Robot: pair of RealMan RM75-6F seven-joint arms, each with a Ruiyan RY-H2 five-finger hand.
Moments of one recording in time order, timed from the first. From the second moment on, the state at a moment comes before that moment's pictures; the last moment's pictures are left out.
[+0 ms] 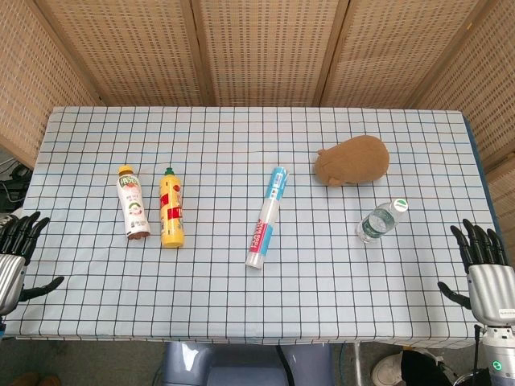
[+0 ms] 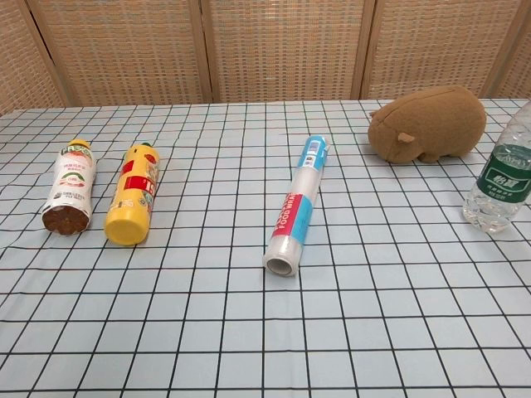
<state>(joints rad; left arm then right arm) -0.10 -1.12 -0.02 -1.55 1.59 1.55 -0.05 0.06 -1.16 0.09 -1.55 -1.54 1.58 -0.05</state>
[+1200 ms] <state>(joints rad) -0.10 -1.12 -0.05 -1.58 1.53 1.52 0.02 0.58 -0.83 0.26 -1.75 -1.14 0.75 0.05</state>
